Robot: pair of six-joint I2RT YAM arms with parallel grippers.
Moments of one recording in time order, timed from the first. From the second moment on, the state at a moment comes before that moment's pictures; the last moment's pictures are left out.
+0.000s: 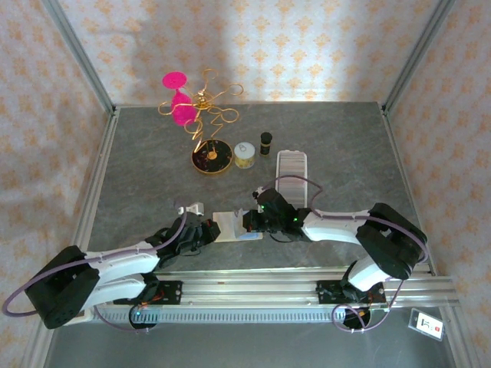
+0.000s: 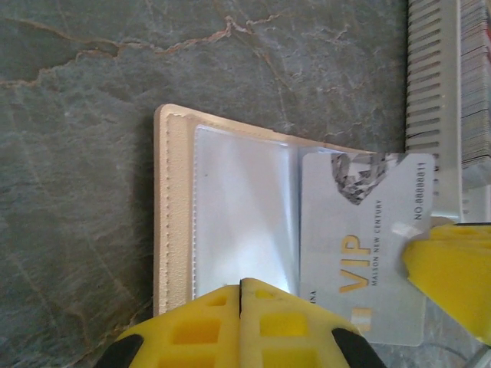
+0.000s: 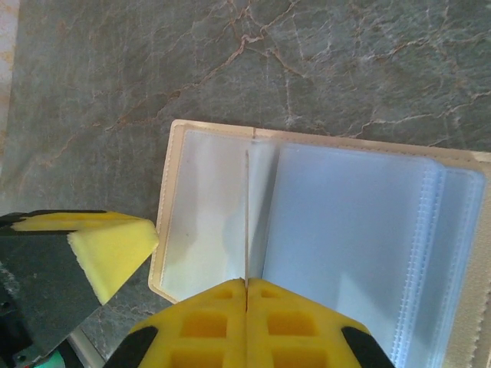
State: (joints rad) left arm -0.71 1.09 0.17 0.24 0.00 -1.06; right arm 0.90 1.52 0.65 0.12 -0.19 0.84
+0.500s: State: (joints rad) left arm -0.71 1.16 0.17 0.25 0.00 -1.03; right arm 0.90 1.52 0.65 0.17 -0.17 0.93
